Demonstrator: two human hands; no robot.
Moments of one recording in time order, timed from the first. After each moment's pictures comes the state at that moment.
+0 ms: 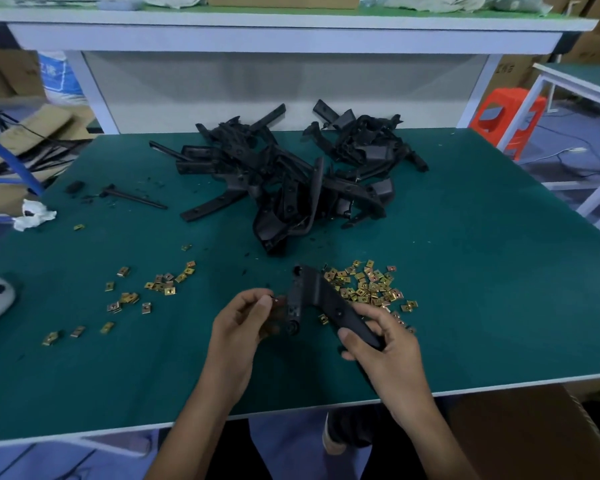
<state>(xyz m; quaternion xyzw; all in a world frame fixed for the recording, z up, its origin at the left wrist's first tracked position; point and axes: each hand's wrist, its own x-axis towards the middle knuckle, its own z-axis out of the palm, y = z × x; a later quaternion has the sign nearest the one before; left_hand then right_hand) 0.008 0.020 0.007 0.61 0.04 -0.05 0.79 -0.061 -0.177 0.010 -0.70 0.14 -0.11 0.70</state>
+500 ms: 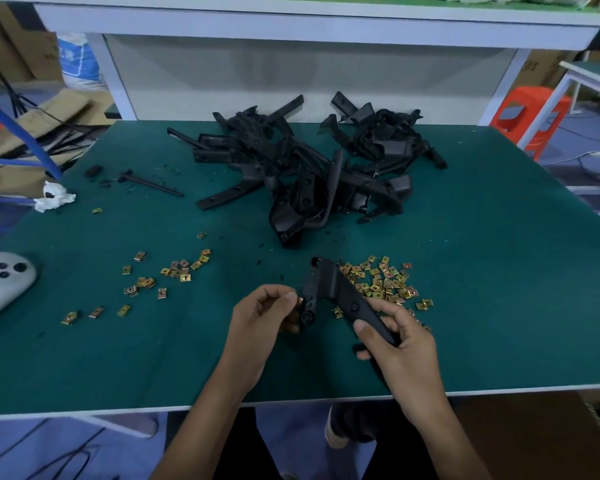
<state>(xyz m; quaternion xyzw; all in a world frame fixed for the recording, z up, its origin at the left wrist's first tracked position) 0.004 0.015 0.016 0.62 0.03 -0.06 0.78 -0.063 -0.179 0.012 -0.71 0.13 -0.10 0.68</state>
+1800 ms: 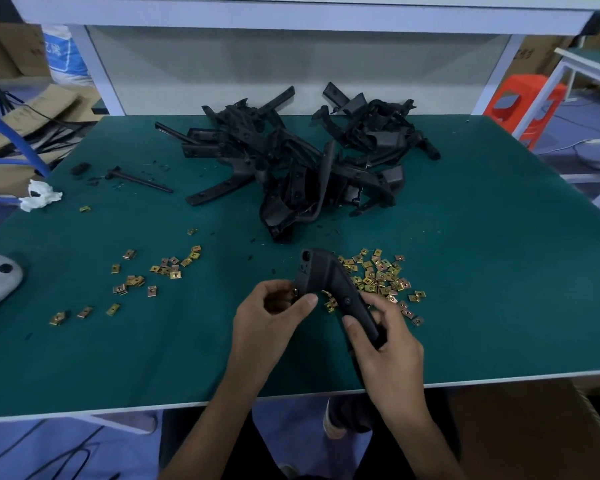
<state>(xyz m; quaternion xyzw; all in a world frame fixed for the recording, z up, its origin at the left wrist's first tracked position) 0.000 -0.001 0.008 0.76 0.06 -0.01 0.65 -0.071 -0.169 0.003 -0.81 0.10 -0.18 0.54</state>
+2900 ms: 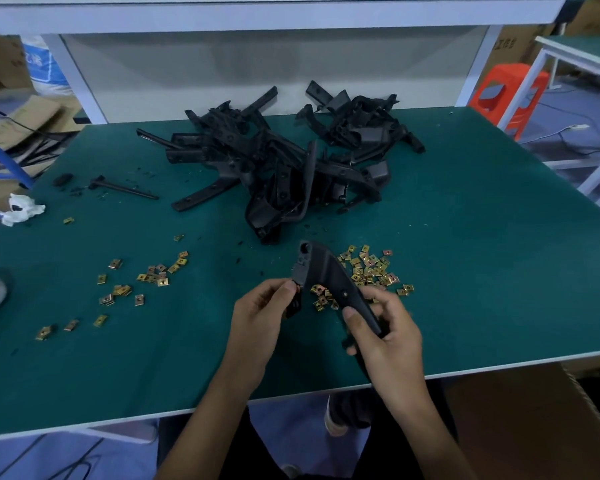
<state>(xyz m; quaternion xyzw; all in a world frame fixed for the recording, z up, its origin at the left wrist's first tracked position) 0.002 -0.012 0.021 0.70 -0.01 -0.04 0.71 -0.068 -0.175 0.013 -0.71 0.13 -0.20 0.66</state>
